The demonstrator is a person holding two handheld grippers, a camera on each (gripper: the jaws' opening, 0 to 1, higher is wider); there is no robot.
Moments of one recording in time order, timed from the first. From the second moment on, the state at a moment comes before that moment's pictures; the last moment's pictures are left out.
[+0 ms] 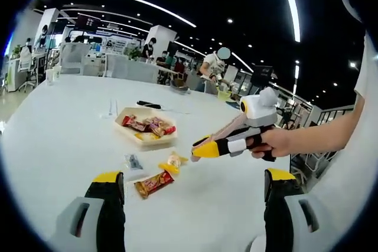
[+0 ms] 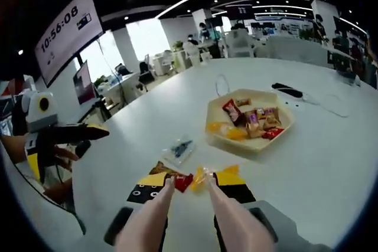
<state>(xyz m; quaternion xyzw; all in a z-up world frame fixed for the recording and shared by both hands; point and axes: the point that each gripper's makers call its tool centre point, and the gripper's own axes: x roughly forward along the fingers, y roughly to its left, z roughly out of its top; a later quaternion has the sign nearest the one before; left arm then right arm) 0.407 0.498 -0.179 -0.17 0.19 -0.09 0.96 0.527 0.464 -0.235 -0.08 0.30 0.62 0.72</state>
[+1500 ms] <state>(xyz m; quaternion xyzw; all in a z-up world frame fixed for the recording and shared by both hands) 0.413 0.533 -0.202 -0.21 0.20 -0.05 0.96 0.494 0.515 -0.264 -0.17 0.26 0.72 0.63</state>
